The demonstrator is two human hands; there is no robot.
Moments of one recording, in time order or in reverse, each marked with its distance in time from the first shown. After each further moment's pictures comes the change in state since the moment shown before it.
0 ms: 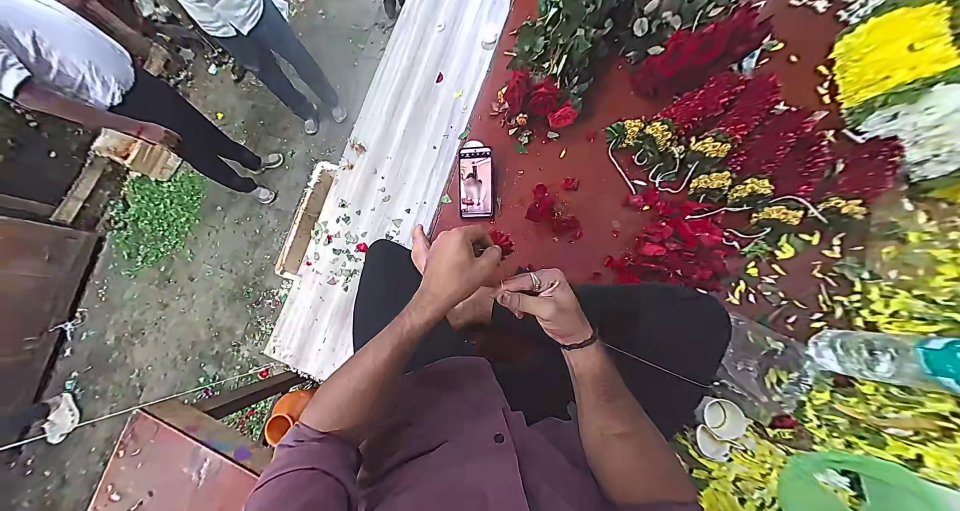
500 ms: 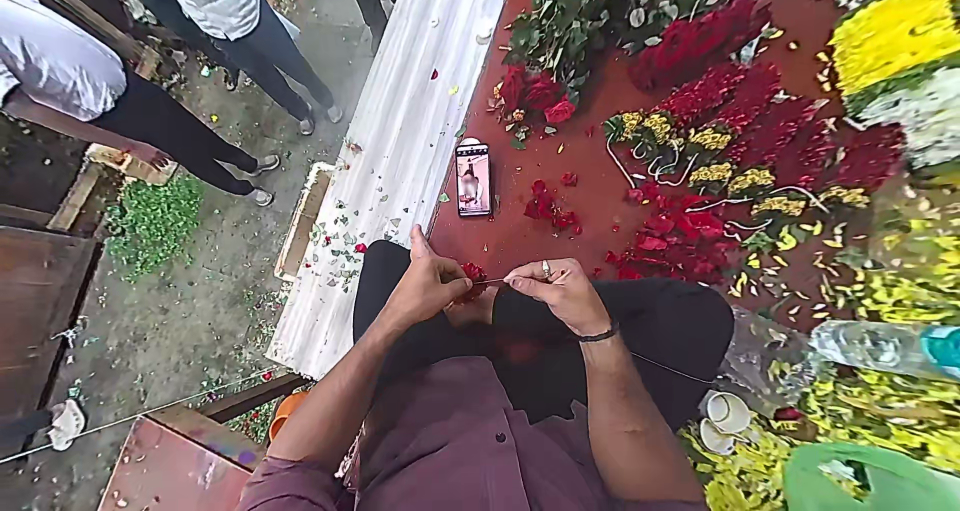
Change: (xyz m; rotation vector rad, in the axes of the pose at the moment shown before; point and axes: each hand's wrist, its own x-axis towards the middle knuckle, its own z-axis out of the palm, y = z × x) left_hand -0.027 -0.042 -0.023 -0.078 -0.273 -0.132; right_hand 0.000 -0.009 -0.022 -0.343 0.134 0.119
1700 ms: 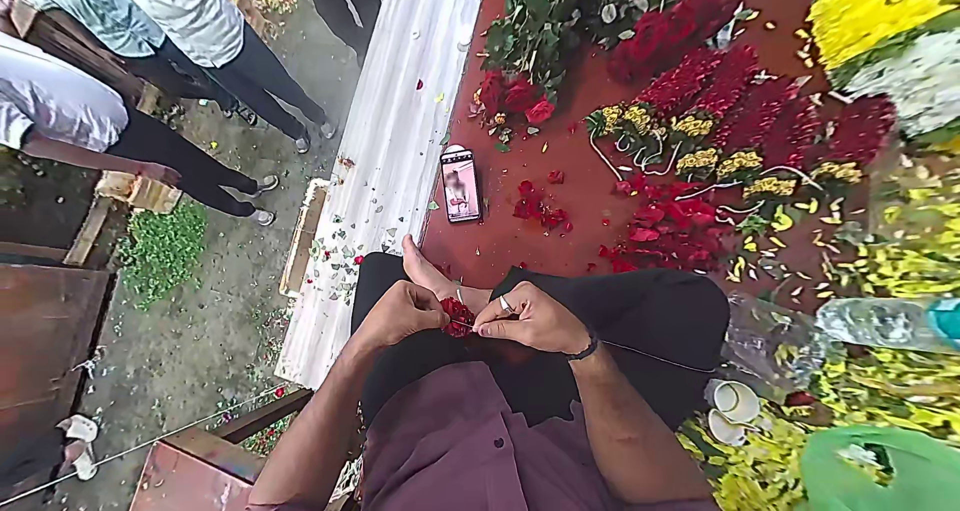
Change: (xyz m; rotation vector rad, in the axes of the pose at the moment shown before) left_hand -0.024 -0.011 -0.015 -0.215 -0.196 -0.137; right_hand -0.009 -0.019 0.021 0.047 -0.395 -0.164
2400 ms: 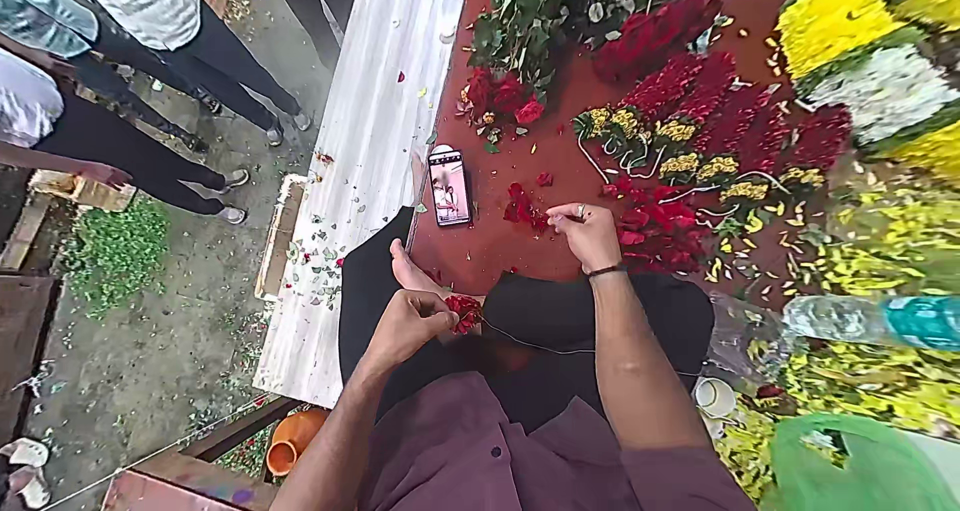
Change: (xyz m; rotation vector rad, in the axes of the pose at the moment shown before) left_hand 0.013 0.001 0.021 -0.132 0.136 0.162; right_hand 0.016 0.067 -0.137 -0.391 0.854 0.460
